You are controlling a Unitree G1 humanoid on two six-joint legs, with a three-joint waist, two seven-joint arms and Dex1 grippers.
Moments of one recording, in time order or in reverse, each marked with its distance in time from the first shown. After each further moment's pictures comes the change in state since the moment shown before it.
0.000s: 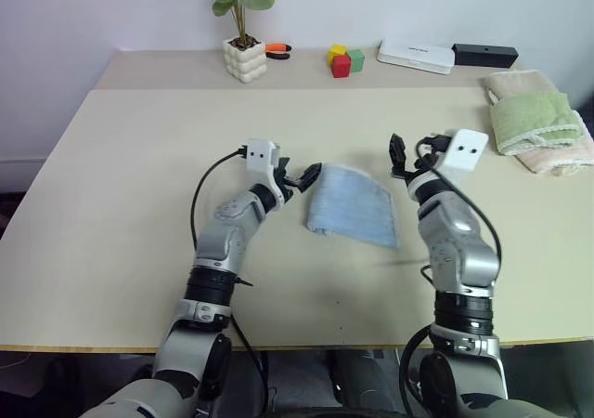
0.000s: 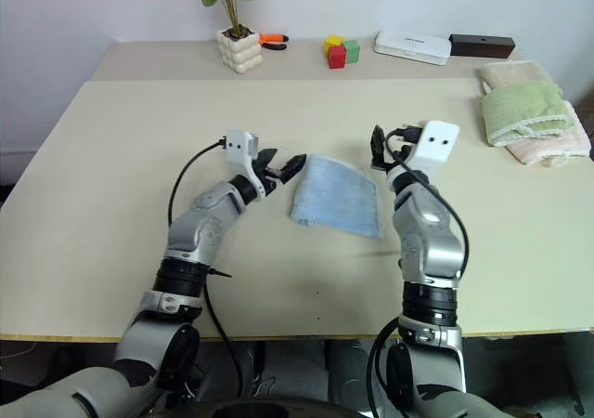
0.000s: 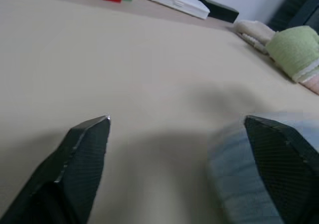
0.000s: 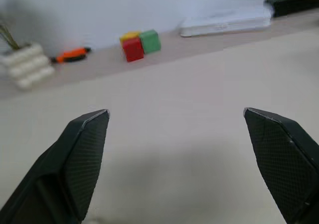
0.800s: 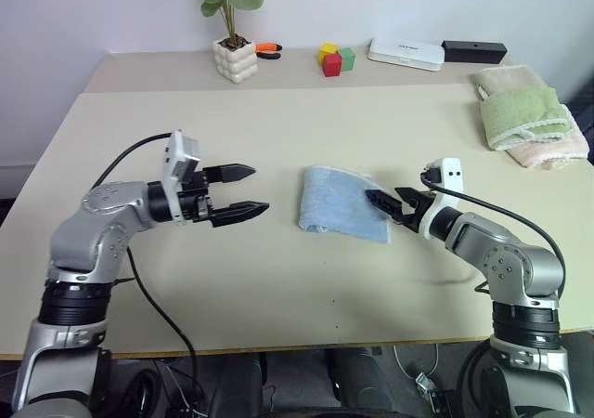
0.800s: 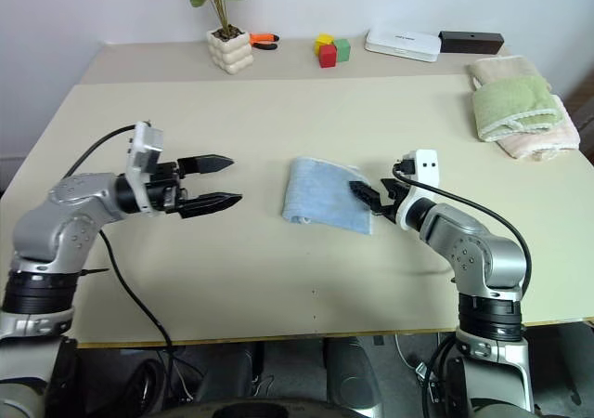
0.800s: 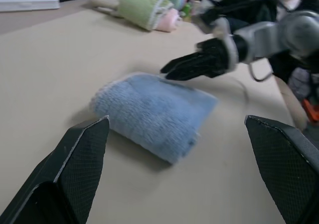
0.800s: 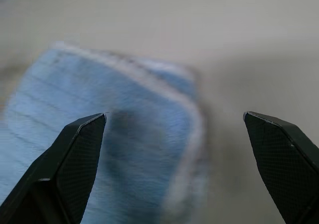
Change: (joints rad) left arm 0.157 0.632 0.071 -0.359 -0.295 0.140 -0.764; right arm 0.080 -0.252 0.057 -0.025 0.265 0.454 0.315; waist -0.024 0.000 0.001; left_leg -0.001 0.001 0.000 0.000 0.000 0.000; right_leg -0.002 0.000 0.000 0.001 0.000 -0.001
